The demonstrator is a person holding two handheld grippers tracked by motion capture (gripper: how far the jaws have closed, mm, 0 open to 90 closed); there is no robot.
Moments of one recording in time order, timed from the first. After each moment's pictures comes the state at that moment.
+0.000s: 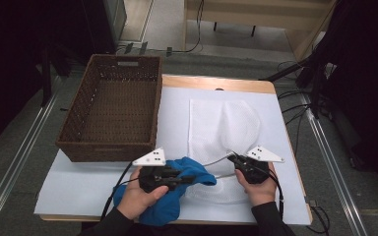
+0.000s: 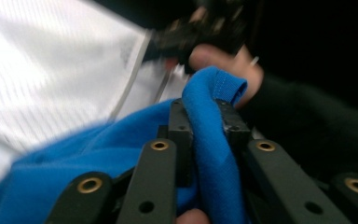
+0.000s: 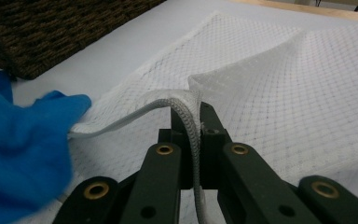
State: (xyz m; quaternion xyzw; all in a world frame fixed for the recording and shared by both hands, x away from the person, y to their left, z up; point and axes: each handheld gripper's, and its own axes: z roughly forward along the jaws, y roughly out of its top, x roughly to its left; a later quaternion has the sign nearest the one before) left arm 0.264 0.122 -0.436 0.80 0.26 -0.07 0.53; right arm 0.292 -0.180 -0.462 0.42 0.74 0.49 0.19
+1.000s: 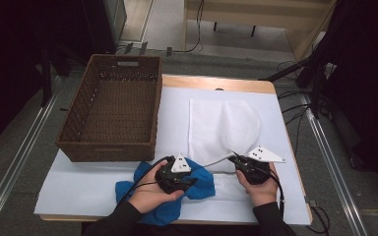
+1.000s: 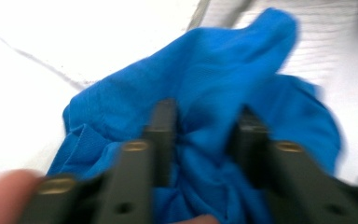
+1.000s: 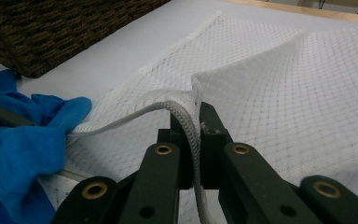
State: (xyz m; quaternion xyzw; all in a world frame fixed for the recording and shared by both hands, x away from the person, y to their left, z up) left arm 0.272 0.094 -0.457 0.88 0.26 0.07 0.38; right arm 0.291 -0.183 -0.461 0.41 0.74 0.49 0.19
